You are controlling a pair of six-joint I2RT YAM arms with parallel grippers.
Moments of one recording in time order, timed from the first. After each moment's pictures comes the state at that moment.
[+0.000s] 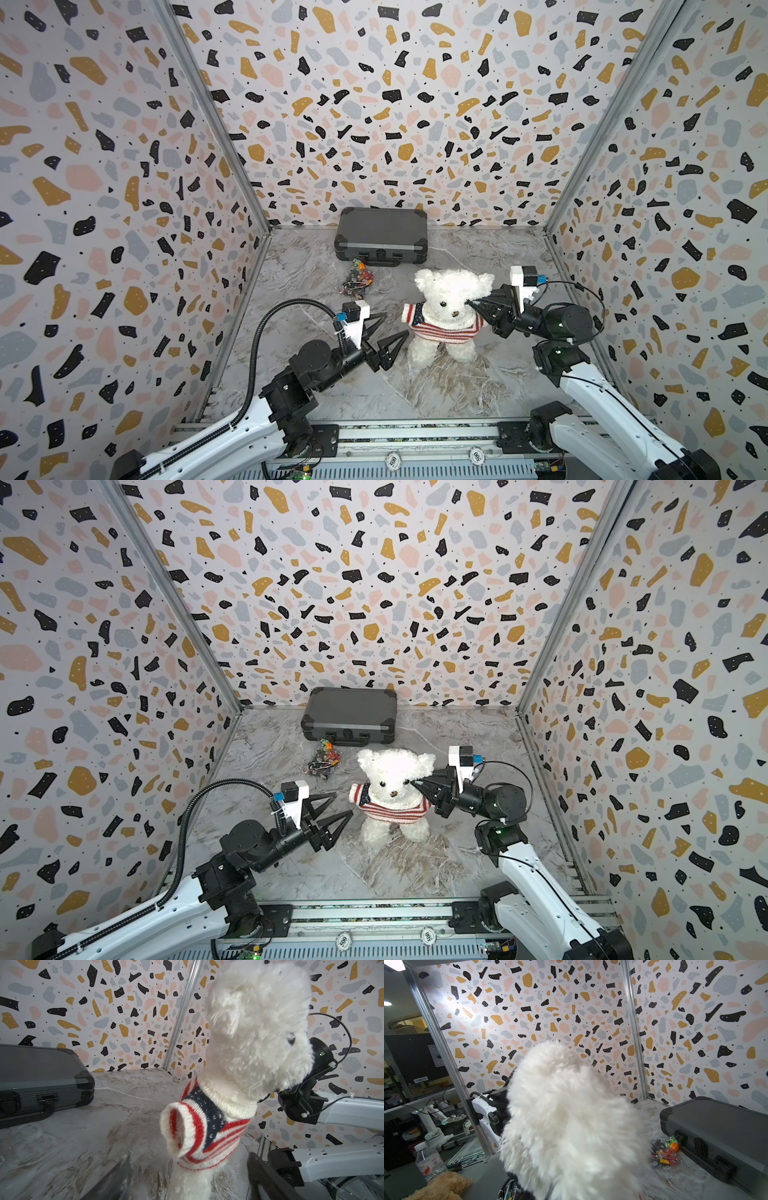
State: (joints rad) left arm -0.92 0.61 0.37 0.29 0.04 -0.41; right arm 0.33 0.85 0.50 0.84 -0.98 0.66
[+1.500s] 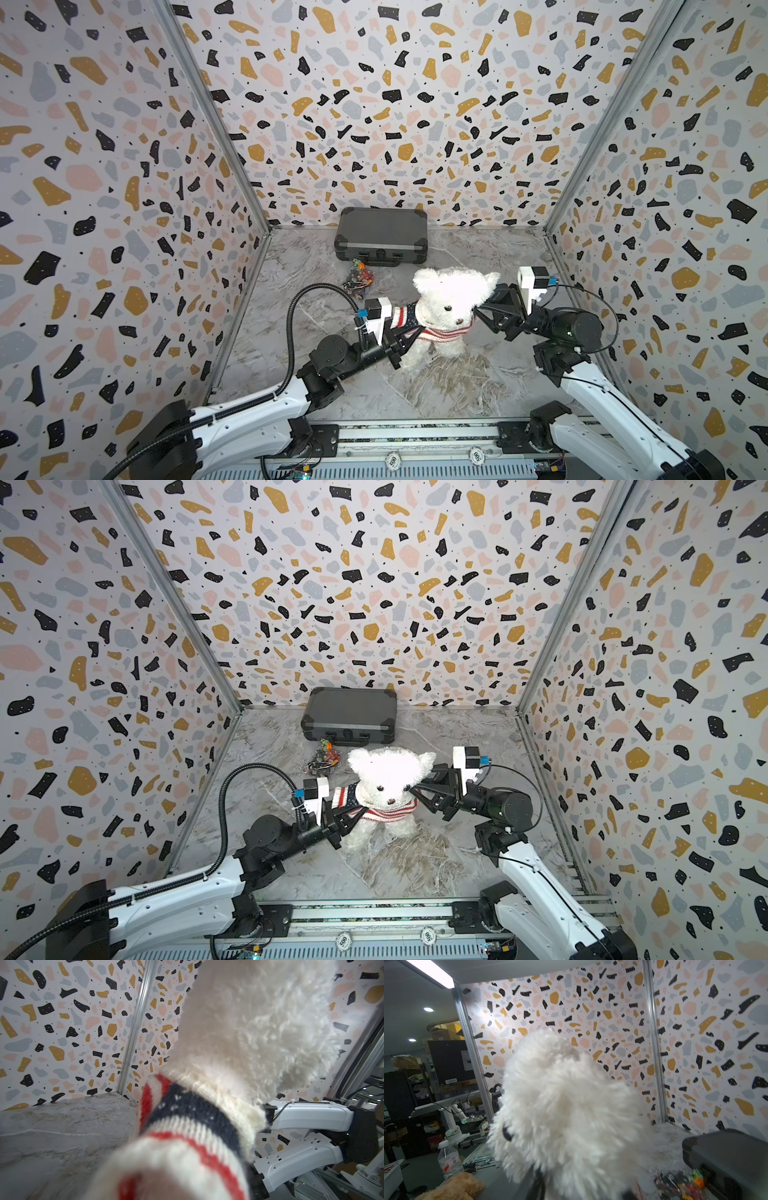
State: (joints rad) left arm -0.97 0.91 0.41 0.72 0.17 -0.39; right arm 0.38 0.81 0.53 0.85 -0.96 0.66
